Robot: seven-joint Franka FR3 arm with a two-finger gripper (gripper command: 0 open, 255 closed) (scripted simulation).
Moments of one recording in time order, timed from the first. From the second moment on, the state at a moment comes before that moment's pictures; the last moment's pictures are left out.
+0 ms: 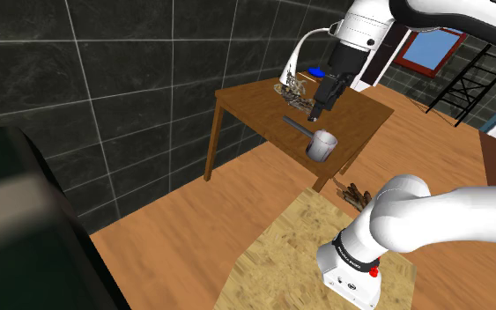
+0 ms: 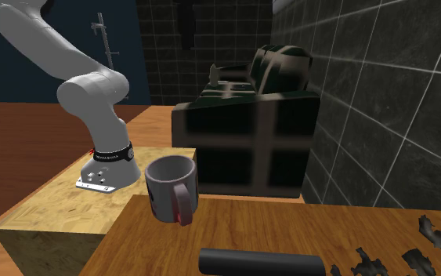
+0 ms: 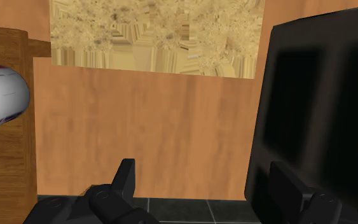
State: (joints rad) arm -0.01 -0.79 0.02 -2.29 0.08 1.47 -0.03
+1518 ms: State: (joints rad) arm -0.13 -0.38 -0.35 -2.31 -0.07 1.90 -0.40
